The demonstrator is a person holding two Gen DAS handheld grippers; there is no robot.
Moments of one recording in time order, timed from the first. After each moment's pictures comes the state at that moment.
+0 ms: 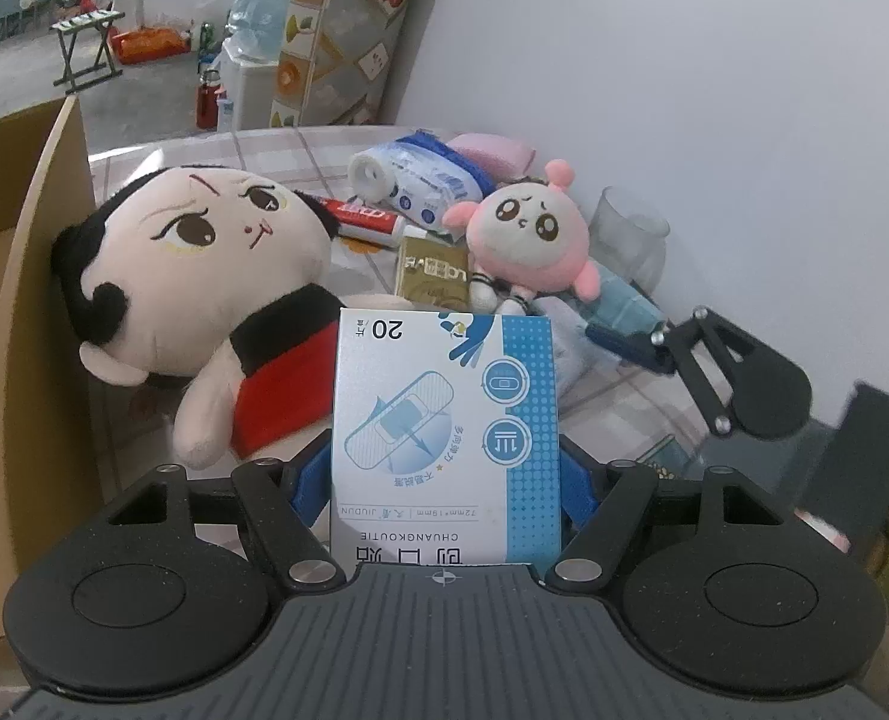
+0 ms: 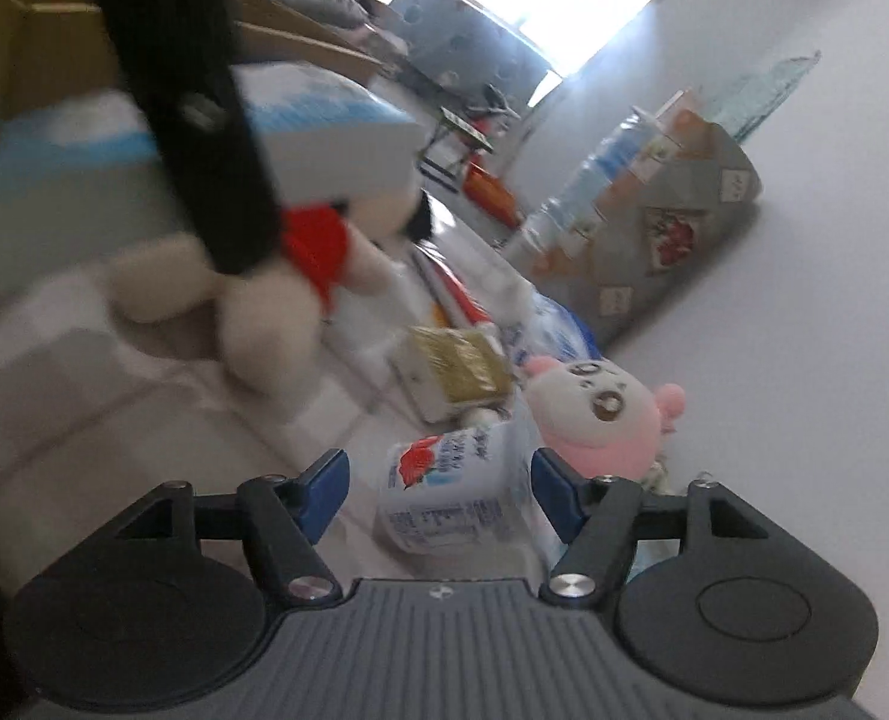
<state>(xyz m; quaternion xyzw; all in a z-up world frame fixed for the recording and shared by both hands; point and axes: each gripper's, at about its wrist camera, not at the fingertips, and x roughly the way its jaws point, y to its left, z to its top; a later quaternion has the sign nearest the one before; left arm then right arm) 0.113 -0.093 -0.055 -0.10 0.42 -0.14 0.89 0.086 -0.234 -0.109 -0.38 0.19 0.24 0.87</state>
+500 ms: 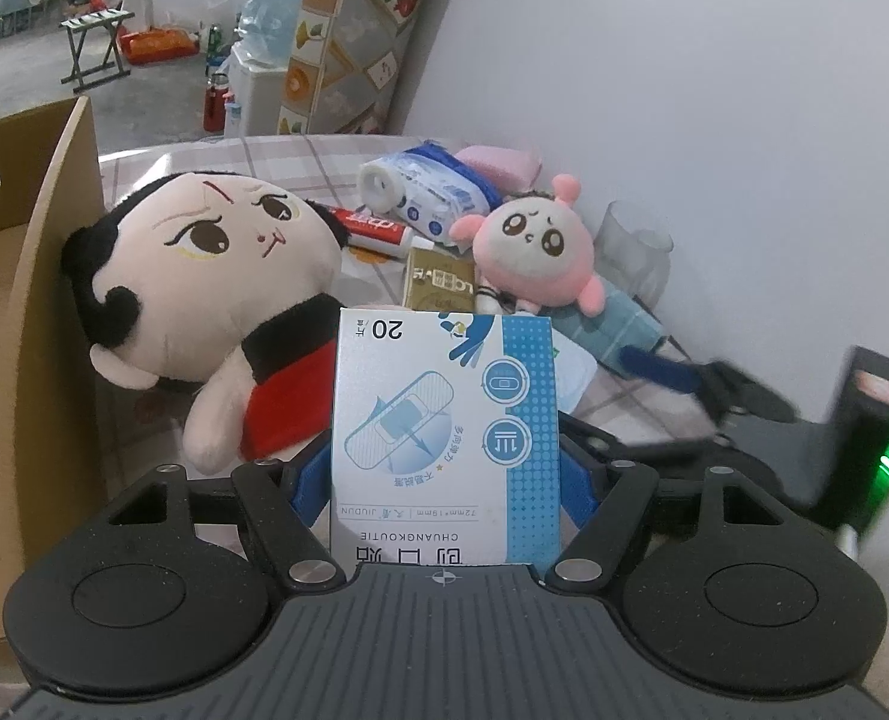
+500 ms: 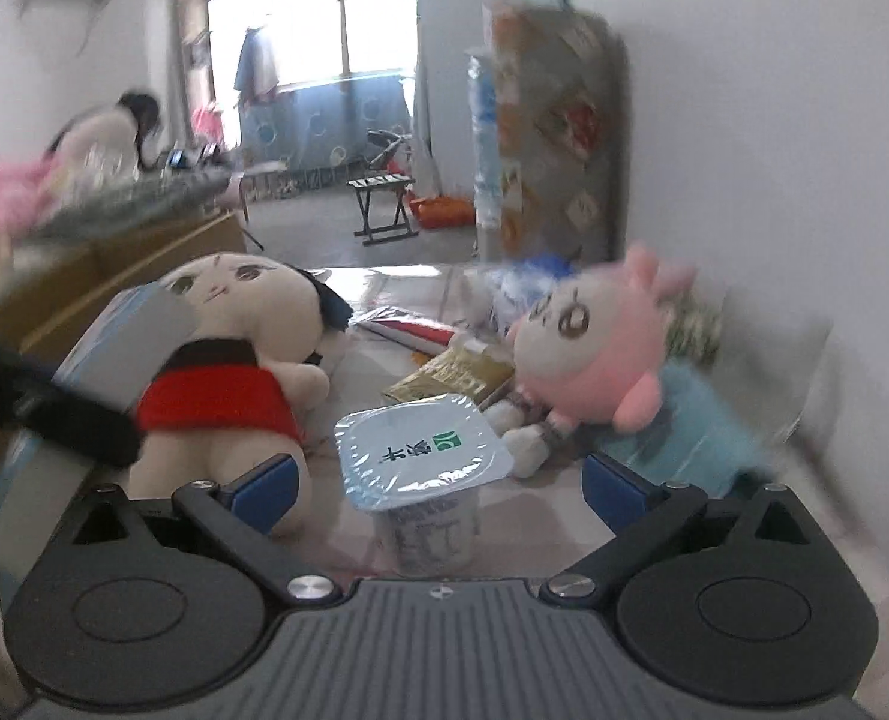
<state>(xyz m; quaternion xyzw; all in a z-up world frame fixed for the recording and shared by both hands) 0.111 -0.088 -0.052 -0.11 0.41 -0.13 0.89 0.136 -0.297 -0.085 0.00 0.27 0.25 0.93</state>
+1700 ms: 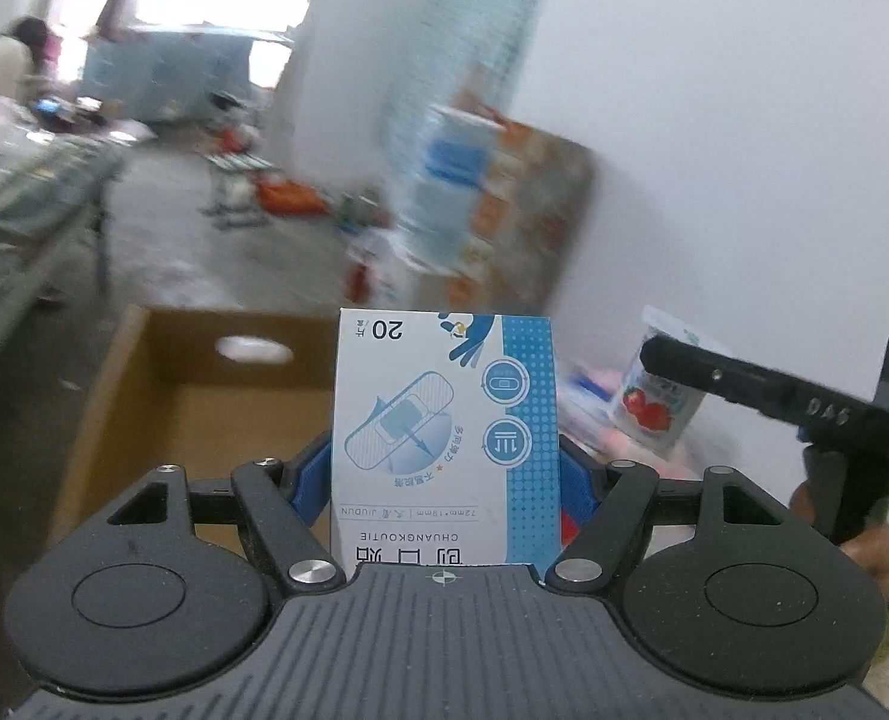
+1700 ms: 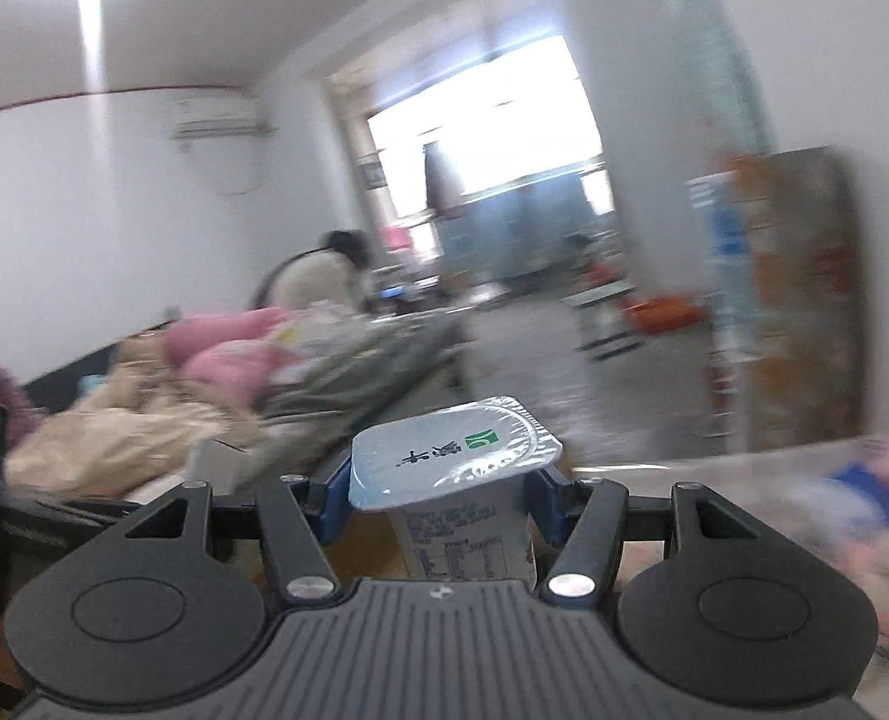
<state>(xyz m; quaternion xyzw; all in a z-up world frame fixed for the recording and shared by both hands) -0.008 0.073 0.073 -0.13 0.26 -0.02 0.96 0.108 -0.160 0.104 0.10 0.19 0.46 0.86</state>
